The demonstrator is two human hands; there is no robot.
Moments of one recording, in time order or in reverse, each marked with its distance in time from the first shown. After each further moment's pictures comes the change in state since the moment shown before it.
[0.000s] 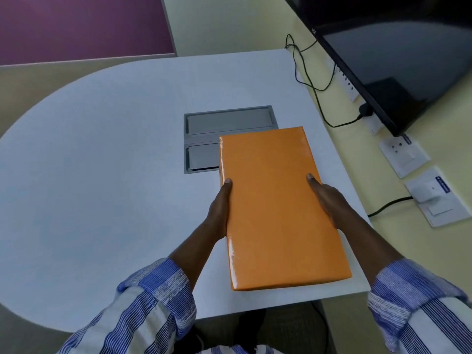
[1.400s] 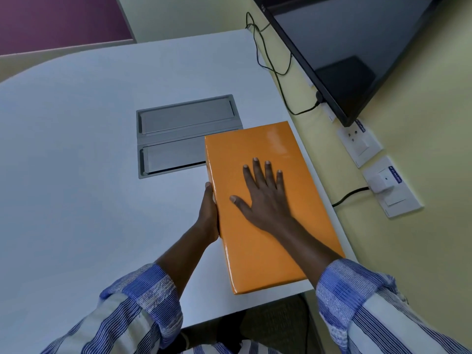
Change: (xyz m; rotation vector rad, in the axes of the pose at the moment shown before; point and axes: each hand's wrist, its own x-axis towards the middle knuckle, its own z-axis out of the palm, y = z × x) left_hand 0.046 -0.028 0.085 -0.047 -0.091 -0.098; right_hand 0.030 0.027 0.035 -1.043 0.204 -0.707
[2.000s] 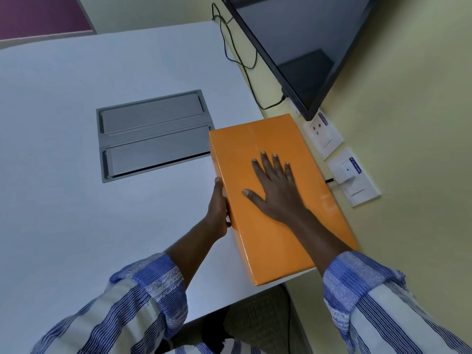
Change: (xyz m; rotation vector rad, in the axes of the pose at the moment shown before) left_hand 0.017 -0.024 0.089 0.159 0.069 -0.126; right_hand -0.025 0.097 -0.024 -0.003 0.005 0.022
